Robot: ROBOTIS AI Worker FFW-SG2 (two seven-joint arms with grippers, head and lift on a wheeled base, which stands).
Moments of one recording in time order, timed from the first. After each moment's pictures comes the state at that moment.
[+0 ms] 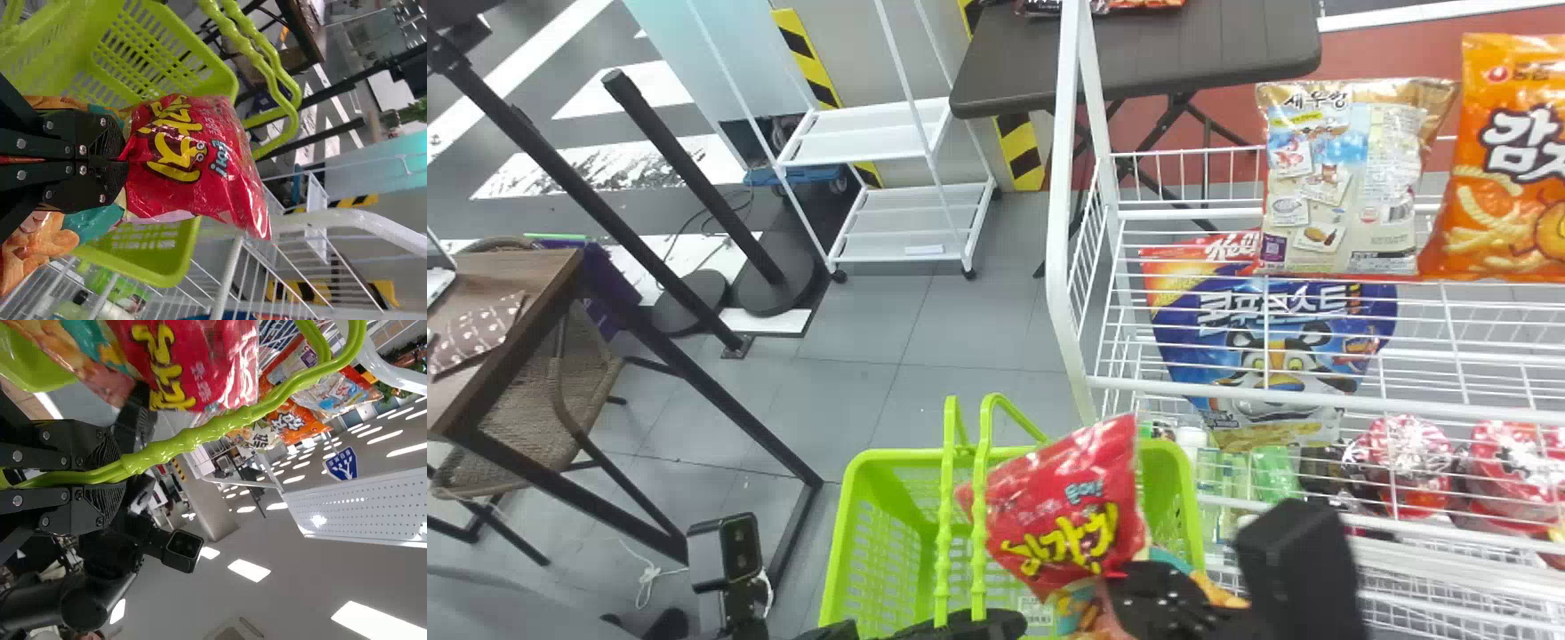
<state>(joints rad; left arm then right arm) 0.67 0.13 0.54 -2.08 0.45 1.01 -1.57 0.44 -0.17 0.62 -2.24 -0.03 0.86 0.21</state>
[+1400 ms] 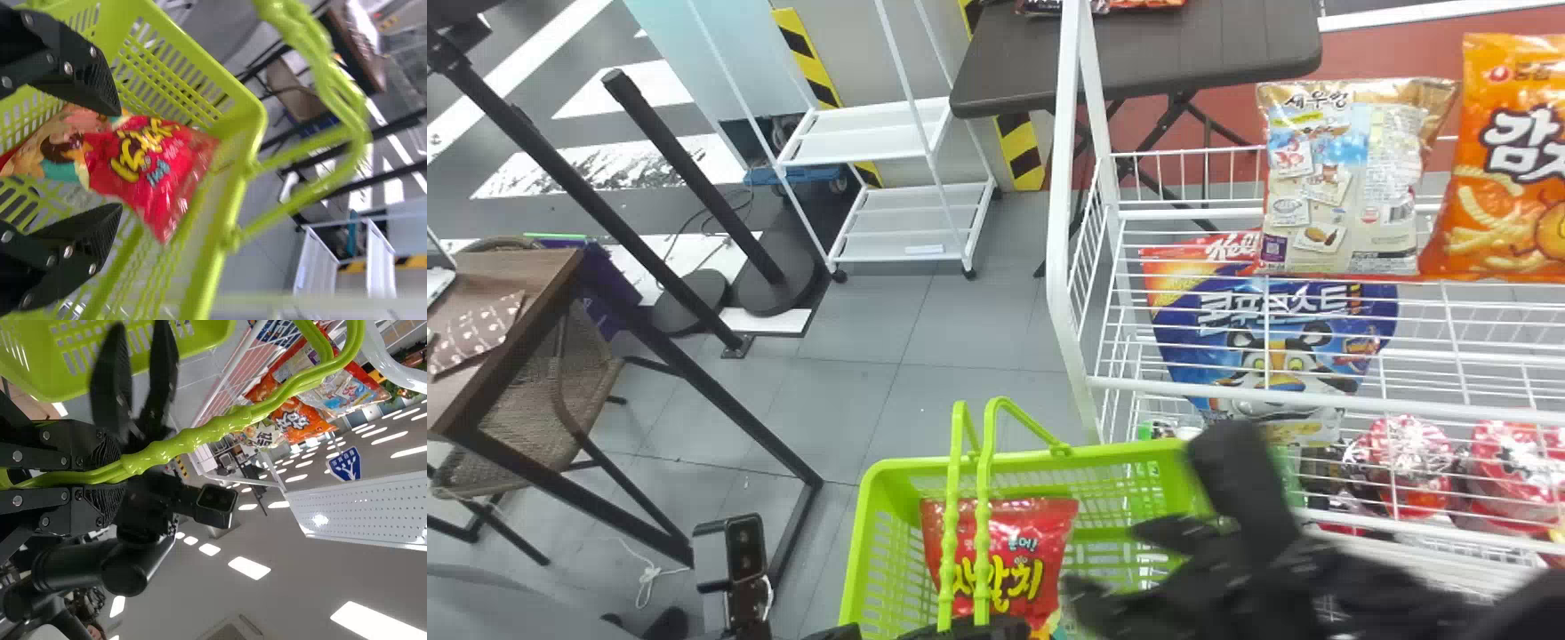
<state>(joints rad) 0.67 0.13 0.53 -2.08 0.45 1.03 -1.57 0.26 -0.15 0.53 -2.17 -0.20 1.03 0.28</state>
